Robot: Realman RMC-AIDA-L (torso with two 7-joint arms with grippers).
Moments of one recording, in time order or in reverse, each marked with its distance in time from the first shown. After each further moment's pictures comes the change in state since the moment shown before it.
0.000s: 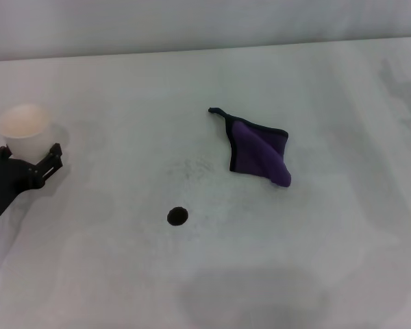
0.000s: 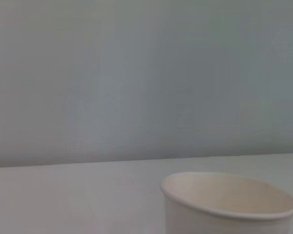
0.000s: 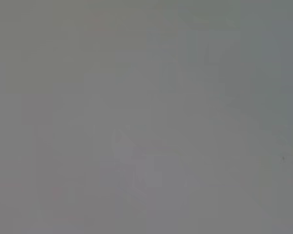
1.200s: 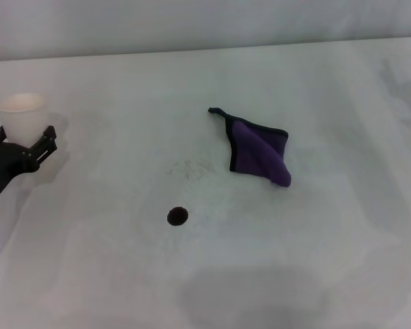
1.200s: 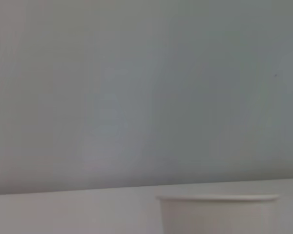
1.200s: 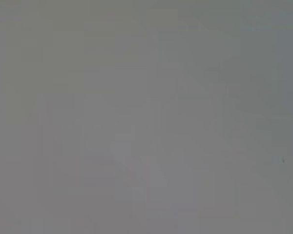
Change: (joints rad) left arm -0.008 0.005 -0.006 0.040 -0.008 -0.001 -0.033; right arm -0.001 -0.002 0.000 0.000 0.000 0.006 0.000
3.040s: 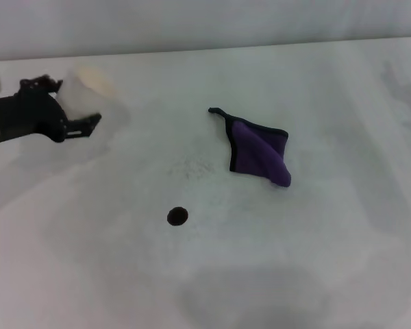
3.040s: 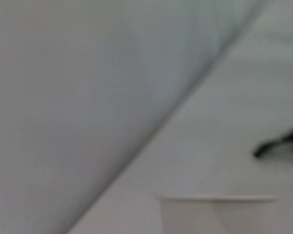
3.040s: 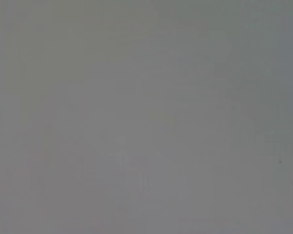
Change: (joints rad) left arm -0.038 0.019 -0.005 0.711 1.218 -0.007 -0.768; right arm -0.011 0.002 0.000 -0.003 0.000 0.016 0.000
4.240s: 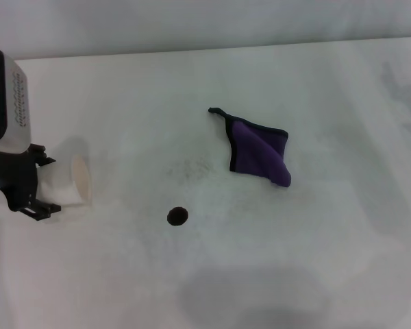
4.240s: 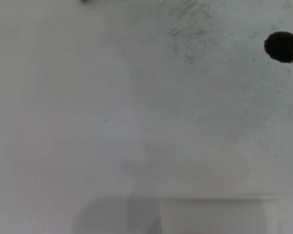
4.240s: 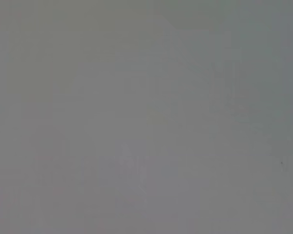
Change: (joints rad) left arm -0.129 -0.001 0.012 0.160 0.728 -0.402 -0.133; right arm -0.004 0.002 -0.002 -0.006 0.000 0.020 -0.003
